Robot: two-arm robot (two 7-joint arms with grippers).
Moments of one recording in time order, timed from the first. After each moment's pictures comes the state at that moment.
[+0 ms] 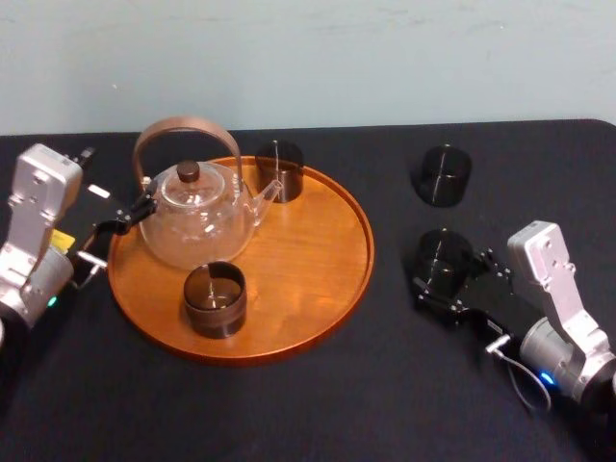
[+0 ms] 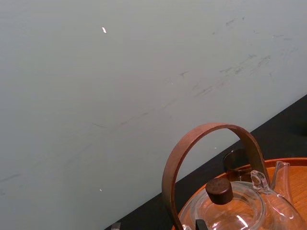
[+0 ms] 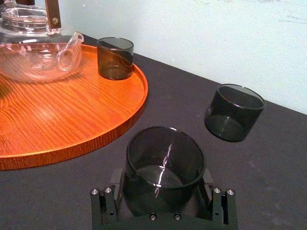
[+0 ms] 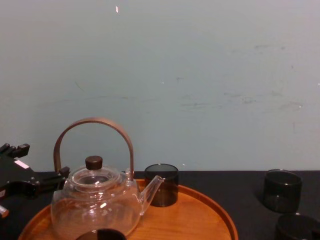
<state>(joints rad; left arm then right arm) -0.20 0.60 0.45 -1.41 -0.25 -0.12 0.03 0.00 0.40 -0.26 -1.43 0.15 -0.04 0.30</state>
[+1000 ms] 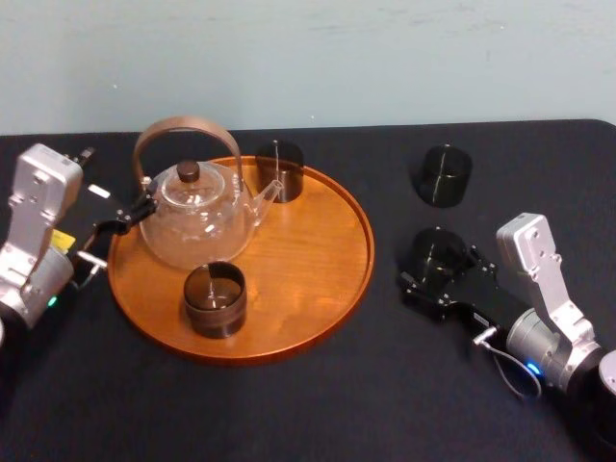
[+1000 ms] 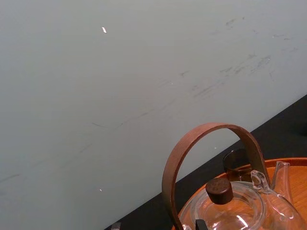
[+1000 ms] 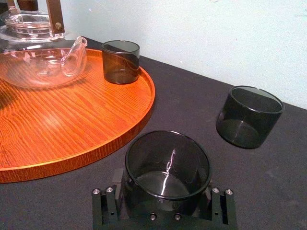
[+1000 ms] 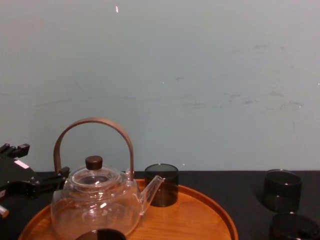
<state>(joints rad) -0.20 0.60 0.45 -1.41 -0.25 -0.12 0.03 0.06 0.36 -0.26 -1.35 0.16 -0.05 0.36</state>
